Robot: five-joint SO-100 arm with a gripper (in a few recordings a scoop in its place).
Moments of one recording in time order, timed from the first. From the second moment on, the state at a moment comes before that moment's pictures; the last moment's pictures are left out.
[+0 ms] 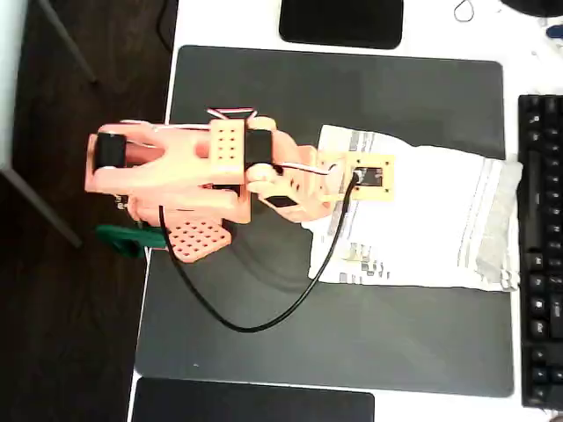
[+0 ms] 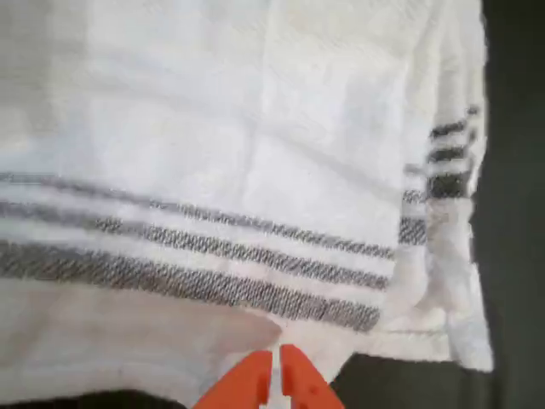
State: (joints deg) arm -5.4 165.7 160.0 65.2 -86.1
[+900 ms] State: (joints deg) arm -4.1 188.4 173.6 72.9 -84.5
